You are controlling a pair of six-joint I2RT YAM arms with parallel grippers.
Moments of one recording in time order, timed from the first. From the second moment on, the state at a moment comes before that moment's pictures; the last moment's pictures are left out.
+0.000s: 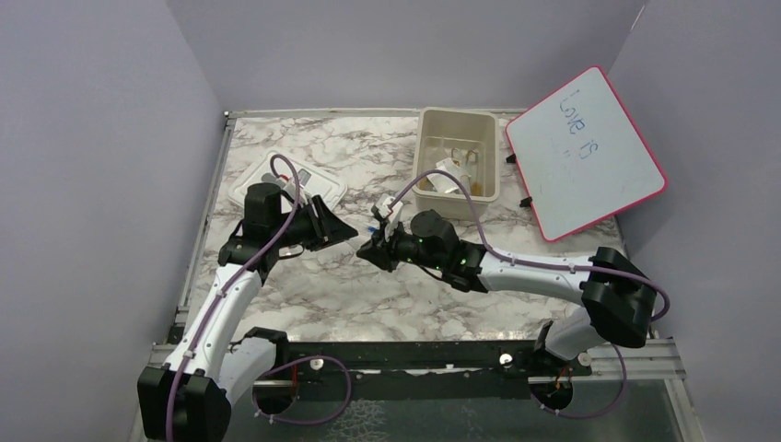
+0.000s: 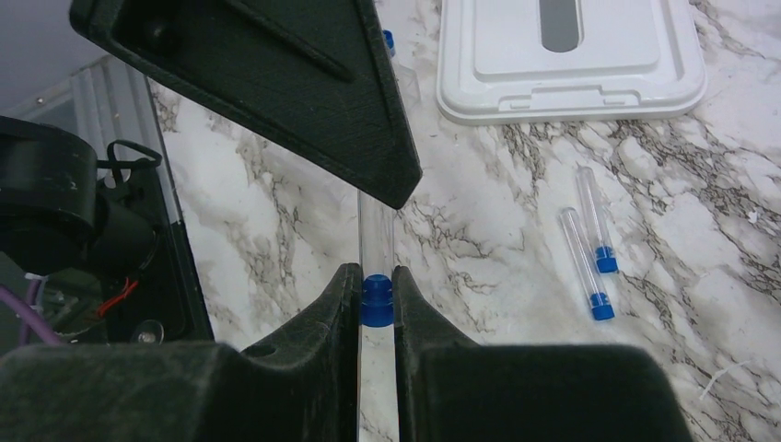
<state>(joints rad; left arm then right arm) -0.17 0.94 0.72 -0.36 0.72 -0.69 1.05 1.49 0.86 0.36 -0.12 0.13</state>
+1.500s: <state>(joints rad) -0.17 0.89 0.78 0.08 0.72 -1.25 1.05 1.46 0.67 1.09 0.15 1.28</state>
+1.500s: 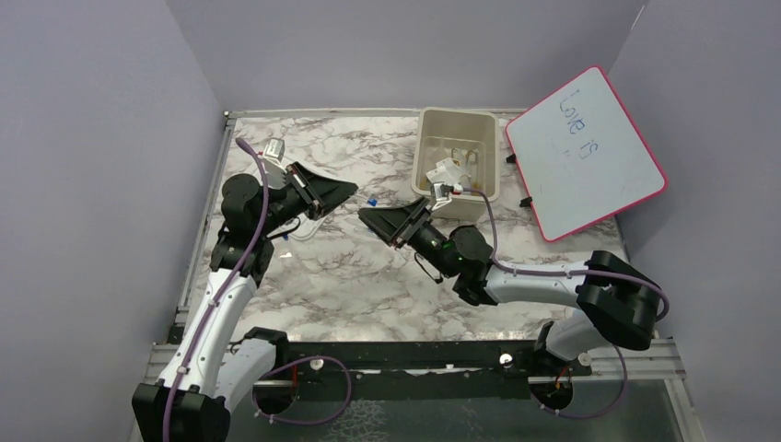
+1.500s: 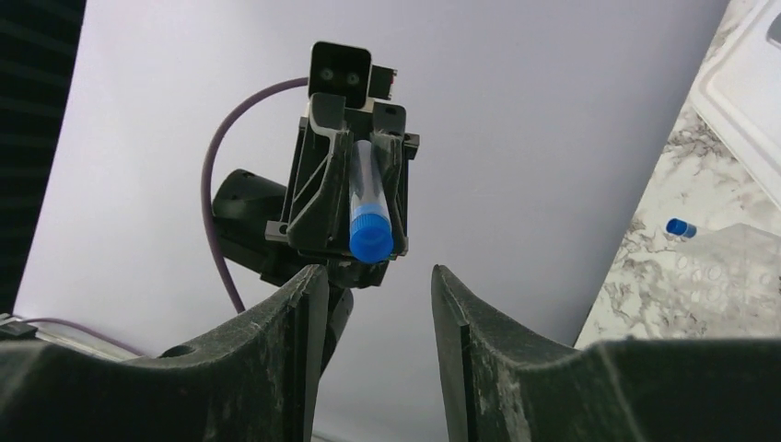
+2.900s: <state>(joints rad) -0.17 0.92 0.95 -0.30 0.64 -0.84 0.95 1.29 0.68 0.85 0.11 1.05</state>
